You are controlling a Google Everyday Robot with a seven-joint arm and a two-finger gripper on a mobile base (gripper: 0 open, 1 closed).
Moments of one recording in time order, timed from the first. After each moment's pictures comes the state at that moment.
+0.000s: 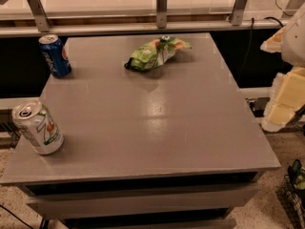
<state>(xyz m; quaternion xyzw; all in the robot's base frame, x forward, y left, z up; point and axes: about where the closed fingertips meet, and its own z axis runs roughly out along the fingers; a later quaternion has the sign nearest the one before) 0.438 -0.217 0.976 -0.60 0.78 -0.03 0.16</state>
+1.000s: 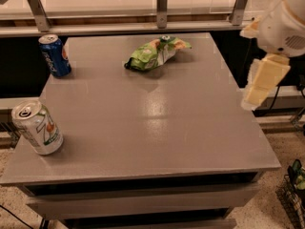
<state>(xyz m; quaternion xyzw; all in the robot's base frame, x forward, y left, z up) 0.495 -0.202 0.972 -0.63 0.75 -0.05 0.19</state>
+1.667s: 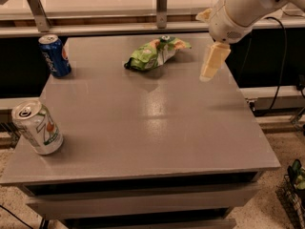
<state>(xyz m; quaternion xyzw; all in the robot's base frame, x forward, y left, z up) 0.640 -0.139 0.941 -0.70 0.65 -0.07 0.29</state>
